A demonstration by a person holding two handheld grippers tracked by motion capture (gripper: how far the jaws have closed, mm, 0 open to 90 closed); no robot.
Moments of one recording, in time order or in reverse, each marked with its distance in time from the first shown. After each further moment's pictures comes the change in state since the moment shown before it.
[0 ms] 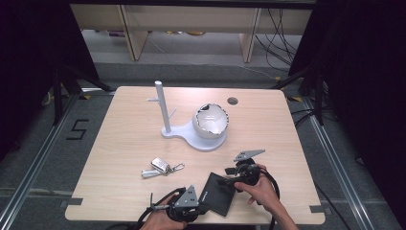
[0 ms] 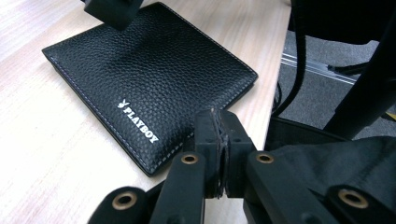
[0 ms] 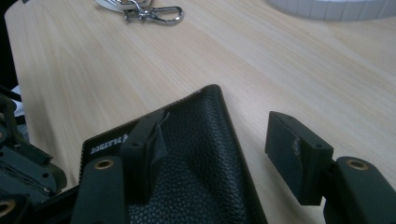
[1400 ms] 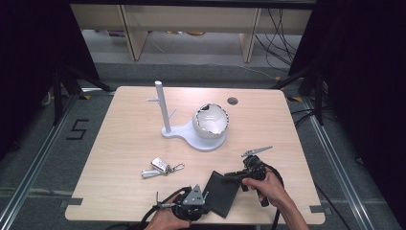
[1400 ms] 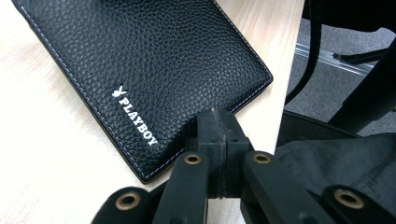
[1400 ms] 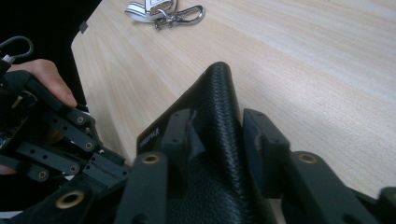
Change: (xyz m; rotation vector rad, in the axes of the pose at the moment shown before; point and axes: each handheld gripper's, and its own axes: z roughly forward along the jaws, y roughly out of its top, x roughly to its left) left arm 0.001 0.006 0.012 0.079 0.012 0.000; right arm -0.020 -0.002 -0.012 0.015 0.178 0.150
